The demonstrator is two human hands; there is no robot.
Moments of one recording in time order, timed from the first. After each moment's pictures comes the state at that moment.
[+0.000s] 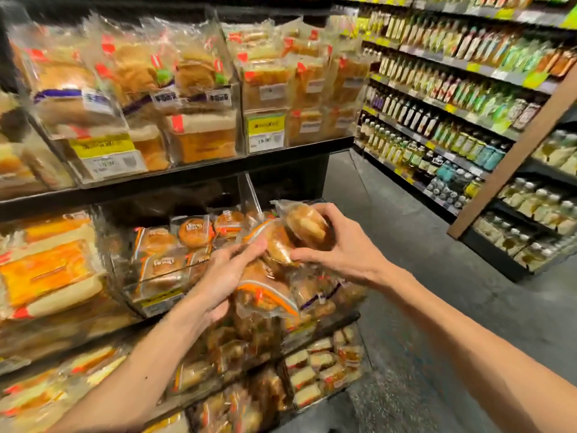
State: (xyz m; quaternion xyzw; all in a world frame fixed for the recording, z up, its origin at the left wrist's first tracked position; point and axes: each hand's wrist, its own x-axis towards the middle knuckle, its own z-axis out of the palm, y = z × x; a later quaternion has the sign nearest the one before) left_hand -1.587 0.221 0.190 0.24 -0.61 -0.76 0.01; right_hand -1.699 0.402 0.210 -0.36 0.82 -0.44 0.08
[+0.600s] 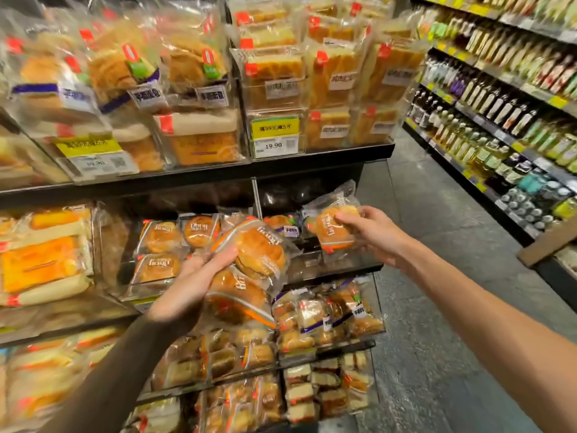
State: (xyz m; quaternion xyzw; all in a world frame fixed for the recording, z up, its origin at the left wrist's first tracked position) left_hand -1.632 0.209 0.183 0.35 -0.61 -0.71 0.07; right_hand -1.892 0.388 0.159 -0.14 0.73 -0.57 0.35
